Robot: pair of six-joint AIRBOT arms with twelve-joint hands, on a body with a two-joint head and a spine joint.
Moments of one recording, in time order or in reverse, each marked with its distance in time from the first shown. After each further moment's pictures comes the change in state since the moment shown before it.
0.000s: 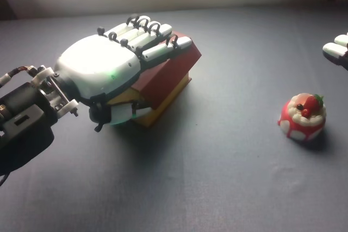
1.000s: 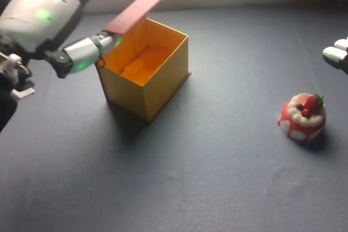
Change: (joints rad) left arm 0.020 0.057 0.050 -0.238 -0.290 -0.139; right arm -0.012 -0.016 0.007 0.019 0.003 0.004
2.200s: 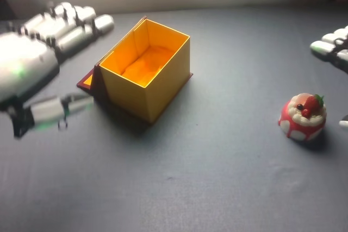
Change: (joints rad) left arm 0.212 0.175 -0.156 0.211 0.031 -0.034; right arm 0.117 -0.037 0.077 -0.058 -0.154 0.074
